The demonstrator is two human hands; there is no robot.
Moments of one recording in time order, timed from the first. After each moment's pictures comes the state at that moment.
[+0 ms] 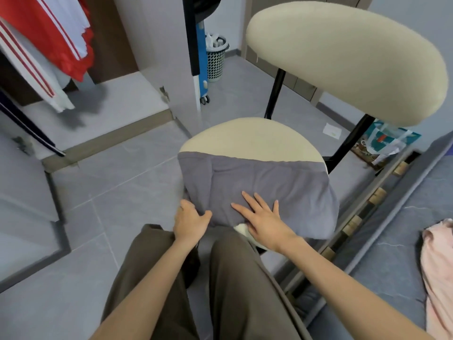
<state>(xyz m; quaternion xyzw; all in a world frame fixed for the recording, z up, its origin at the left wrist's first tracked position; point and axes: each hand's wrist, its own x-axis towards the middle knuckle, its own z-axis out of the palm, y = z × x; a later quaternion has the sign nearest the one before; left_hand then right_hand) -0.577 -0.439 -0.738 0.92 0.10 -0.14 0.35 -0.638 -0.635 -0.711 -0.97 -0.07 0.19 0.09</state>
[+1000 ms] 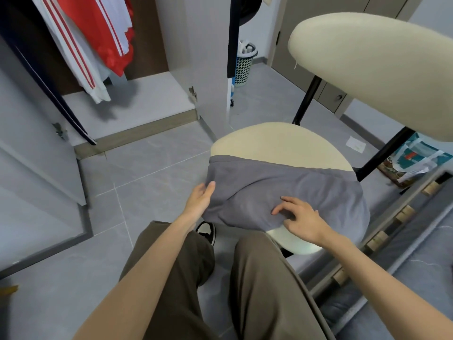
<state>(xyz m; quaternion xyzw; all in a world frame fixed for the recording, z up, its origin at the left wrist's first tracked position) -0.539 -0.380 -0.730 0.74 0.09 -0.20 0.64 -0.629 -0.644 -0.695 -0.94 0.05 0.18 0.27</state>
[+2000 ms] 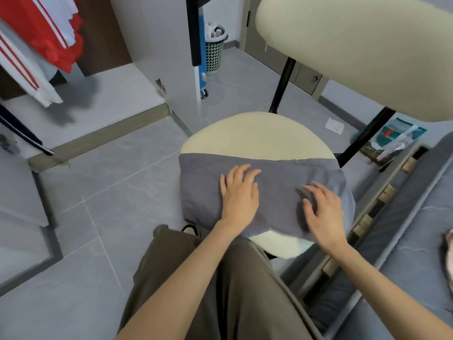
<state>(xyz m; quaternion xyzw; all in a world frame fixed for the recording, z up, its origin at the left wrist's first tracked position) -0.551 -0.522 -0.711 0.91 -0.20 -0.01 0.36 -0.647 -0.696 -0.710 -0.94 0.21 -0.12 0.24</state>
